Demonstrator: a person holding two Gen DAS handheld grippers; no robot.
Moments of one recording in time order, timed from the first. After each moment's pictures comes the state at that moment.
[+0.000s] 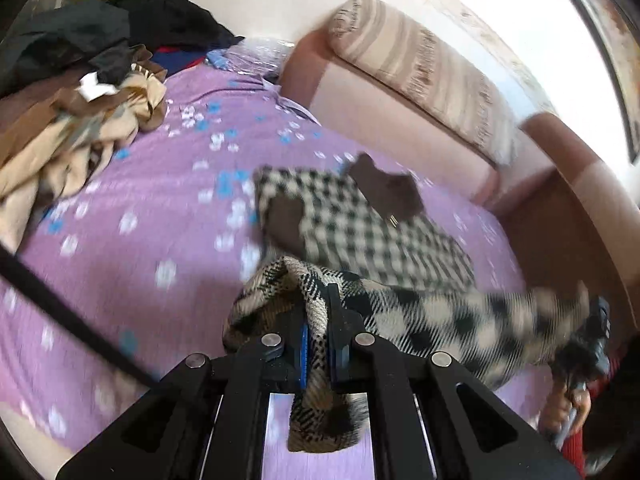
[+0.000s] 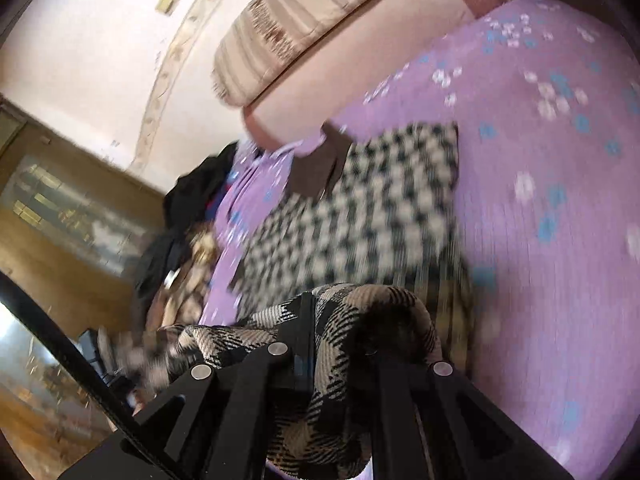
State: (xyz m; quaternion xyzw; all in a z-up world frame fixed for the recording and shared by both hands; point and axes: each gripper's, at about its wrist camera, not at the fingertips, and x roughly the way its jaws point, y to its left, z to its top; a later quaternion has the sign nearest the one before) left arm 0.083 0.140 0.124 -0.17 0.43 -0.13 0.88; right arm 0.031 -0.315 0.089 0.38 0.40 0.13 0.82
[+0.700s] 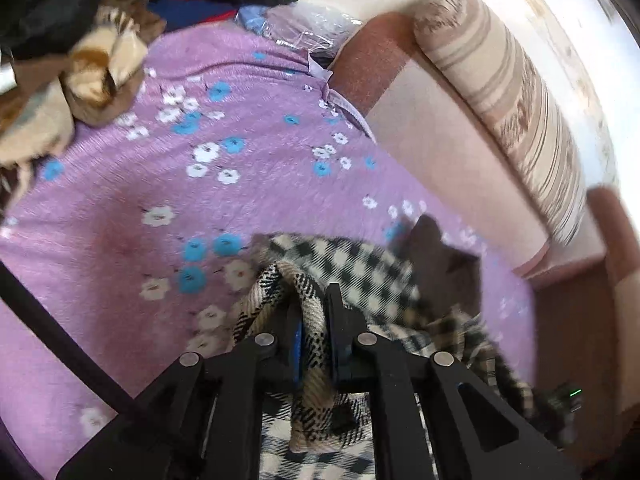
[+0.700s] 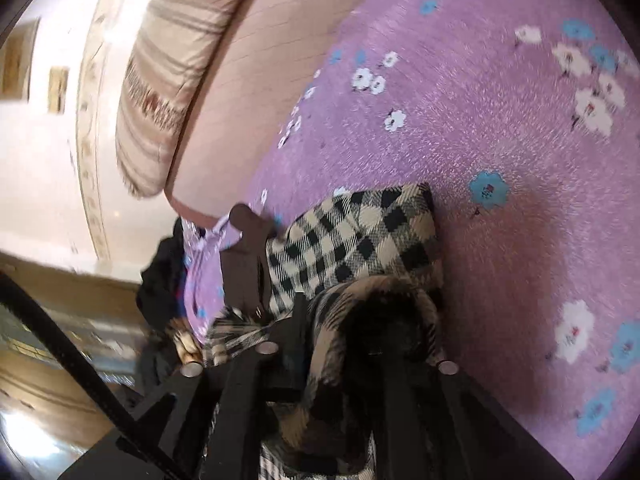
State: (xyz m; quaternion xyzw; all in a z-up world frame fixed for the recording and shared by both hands) left arm 0.268 0.130 0.067 -0.28 0.48 -0.08 0.83; right arm 0.180 -0.380 0.001 0.52 0.41 0.05 0.74
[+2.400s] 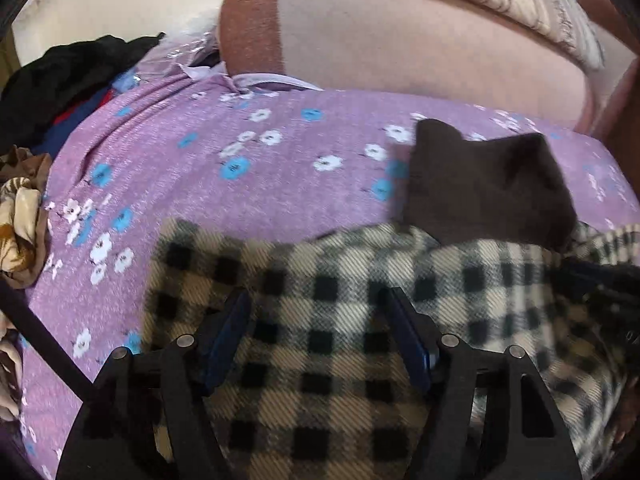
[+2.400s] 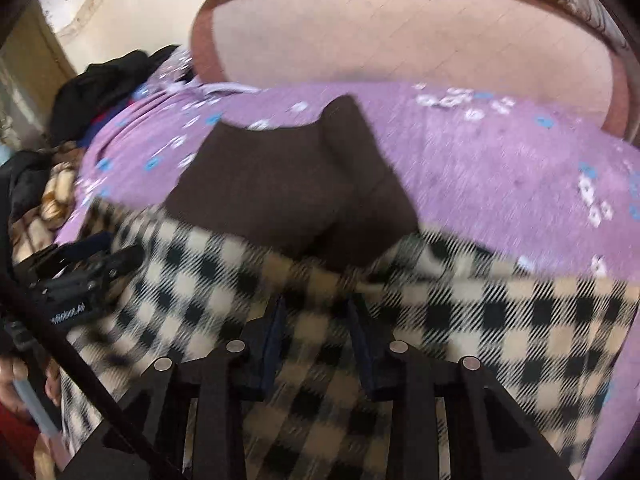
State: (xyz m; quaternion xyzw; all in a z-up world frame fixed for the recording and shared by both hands) left arm 0.324 0.007 0.016 0.06 0.47 -0.09 0.88; right arm 0.292 -0.208 0.003 0.09 0.50 0.07 0.86
